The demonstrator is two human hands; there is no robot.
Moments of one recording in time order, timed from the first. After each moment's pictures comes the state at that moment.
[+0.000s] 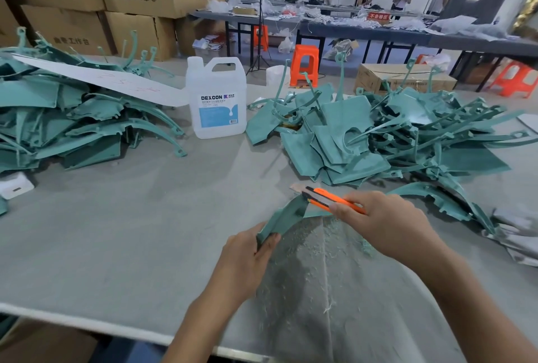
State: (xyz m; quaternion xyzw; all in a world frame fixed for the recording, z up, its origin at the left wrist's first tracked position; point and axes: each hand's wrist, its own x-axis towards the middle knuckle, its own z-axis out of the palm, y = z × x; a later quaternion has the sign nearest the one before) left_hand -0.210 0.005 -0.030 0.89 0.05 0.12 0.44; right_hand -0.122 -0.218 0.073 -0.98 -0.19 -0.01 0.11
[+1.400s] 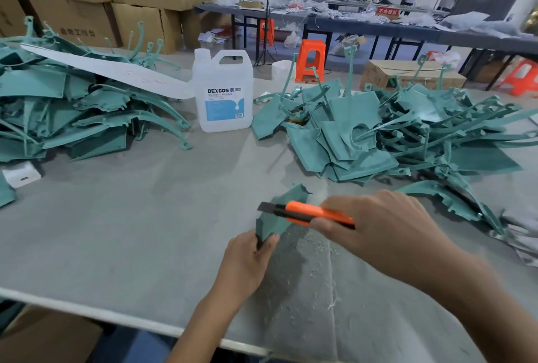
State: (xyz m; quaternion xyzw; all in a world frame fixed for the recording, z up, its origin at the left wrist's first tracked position) left_hand -0.207 0.006 -0.055 0.89 0.12 0.12 0.42; right_hand -0.158 -0.197 0.102 -0.93 -0.35 -0.08 0.02
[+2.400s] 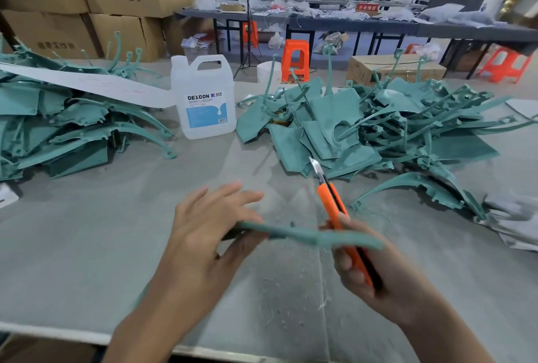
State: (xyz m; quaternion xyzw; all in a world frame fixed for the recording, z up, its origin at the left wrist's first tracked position) left_hand -0.256 0.021 0.051 0.87 -0.14 0.34 0.32; right_hand -0.170 -0.222 0.035 -0.52 0.00 0.37 0.77
